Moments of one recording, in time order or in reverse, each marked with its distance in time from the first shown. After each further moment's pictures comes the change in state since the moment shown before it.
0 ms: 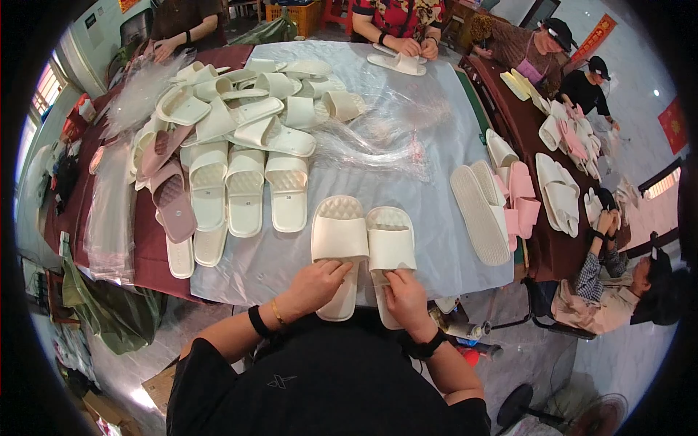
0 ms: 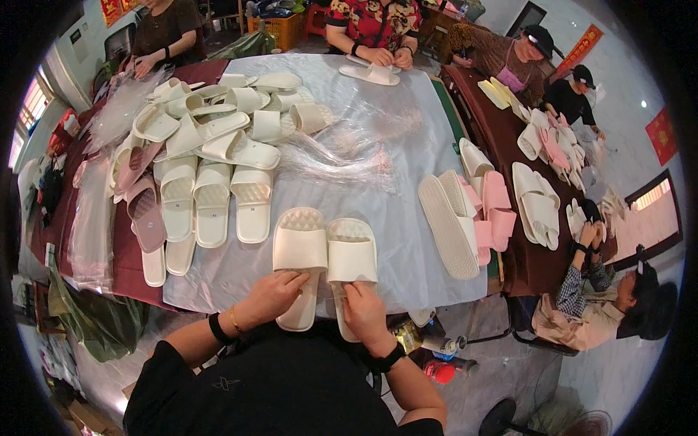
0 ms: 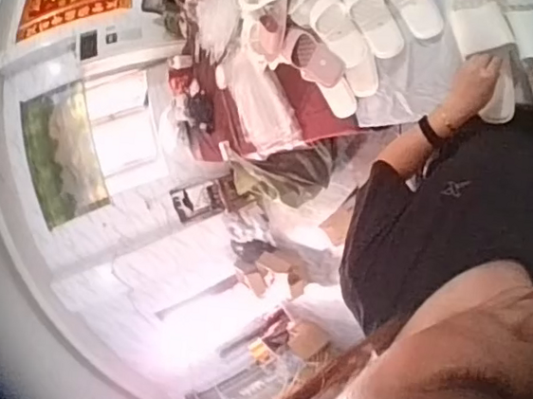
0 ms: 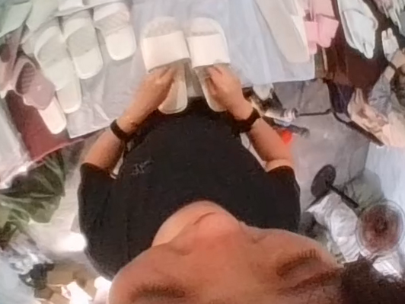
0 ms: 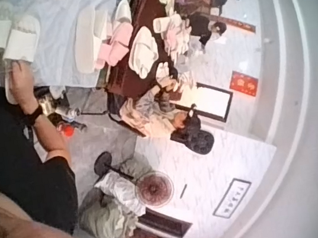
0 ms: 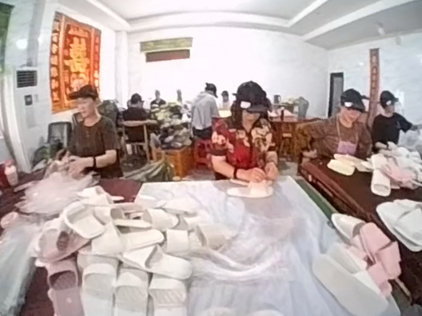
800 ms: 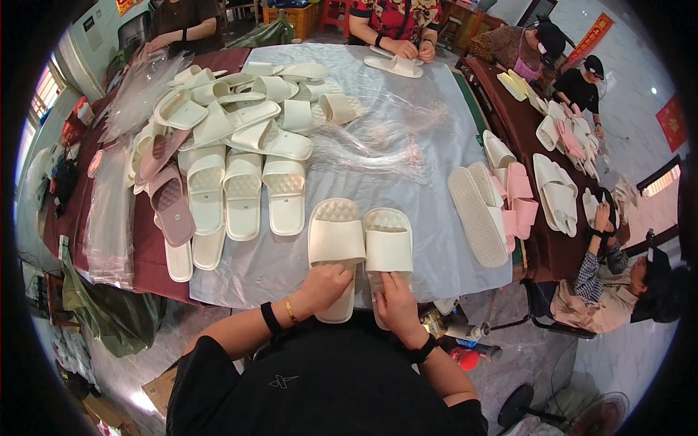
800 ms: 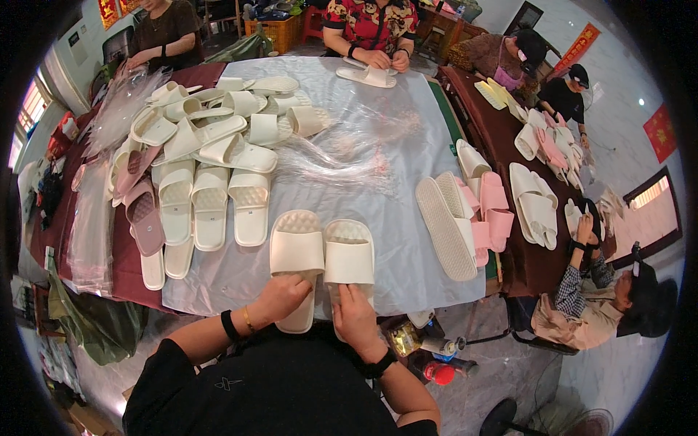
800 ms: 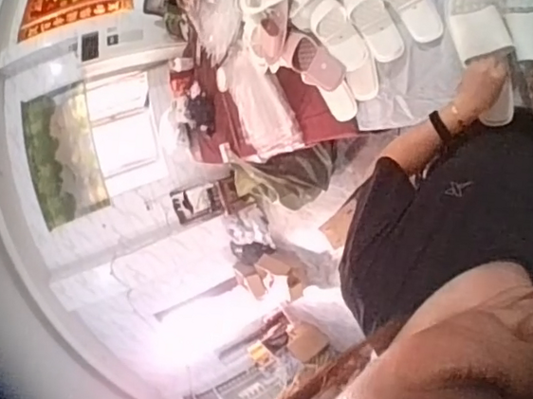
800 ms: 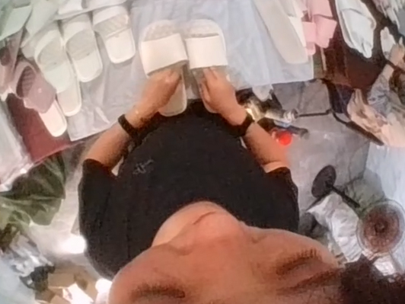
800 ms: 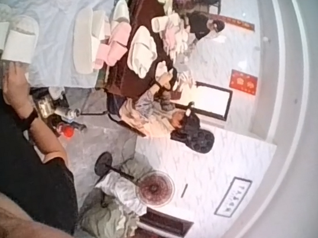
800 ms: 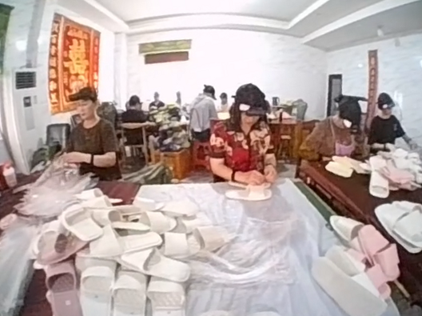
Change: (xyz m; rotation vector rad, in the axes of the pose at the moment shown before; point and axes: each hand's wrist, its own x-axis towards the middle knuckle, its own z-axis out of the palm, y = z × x) left_hand 0.010 -0.001 0.026 0.082 -0.037 0.000; right_hand -0.006 -0.015 0.008 0.006 -0.007 0.083
